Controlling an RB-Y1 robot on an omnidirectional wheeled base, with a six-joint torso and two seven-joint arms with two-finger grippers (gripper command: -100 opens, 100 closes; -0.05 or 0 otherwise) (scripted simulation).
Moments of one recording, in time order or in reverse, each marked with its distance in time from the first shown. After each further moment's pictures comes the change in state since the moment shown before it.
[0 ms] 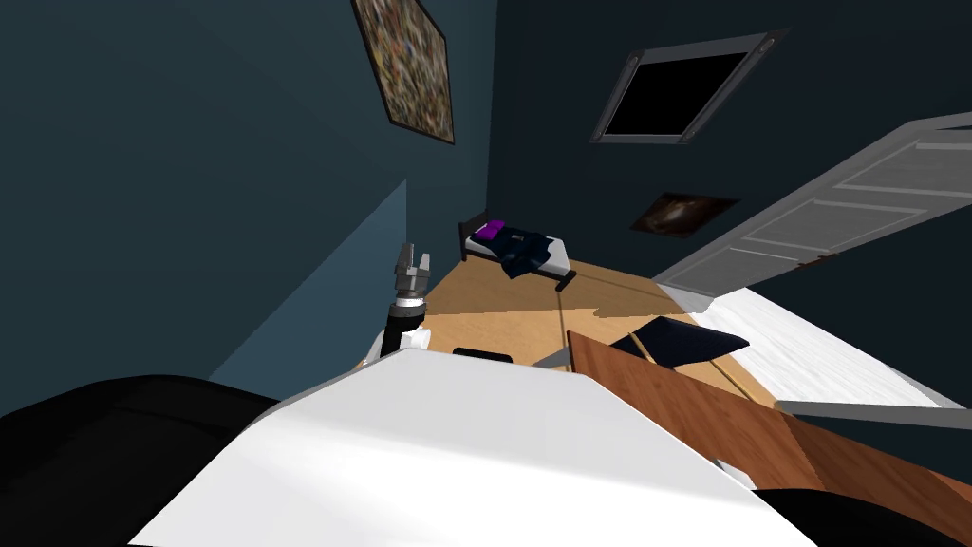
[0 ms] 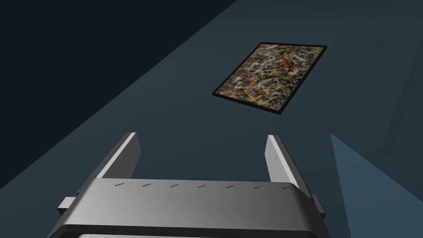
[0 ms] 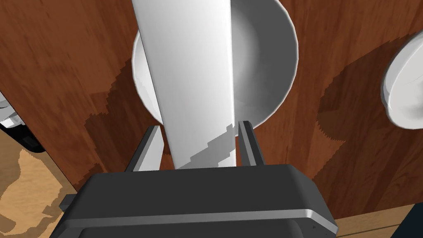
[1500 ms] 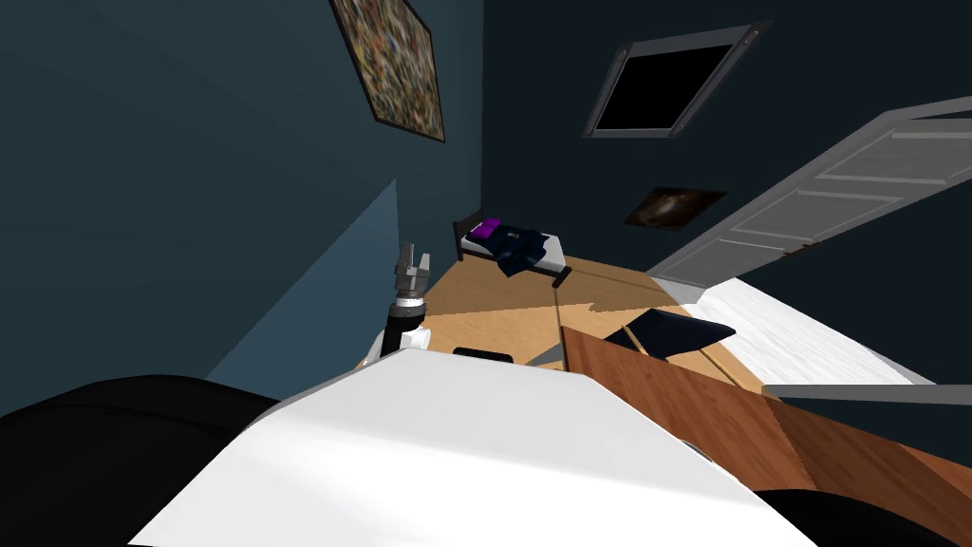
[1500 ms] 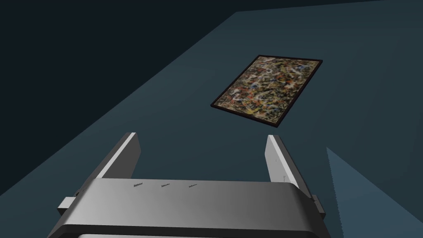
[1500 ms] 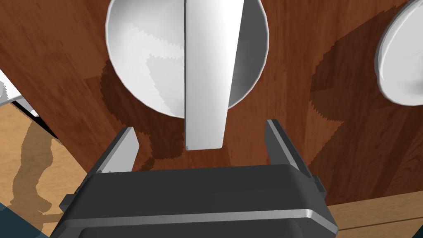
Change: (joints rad) left arm 0.000 0.000 0.000 0.000 0.000 0.000 0.000; right arm 0.041 -0.089 -0.036 0.072 -0.122 0.110 0.032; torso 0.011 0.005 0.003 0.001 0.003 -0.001
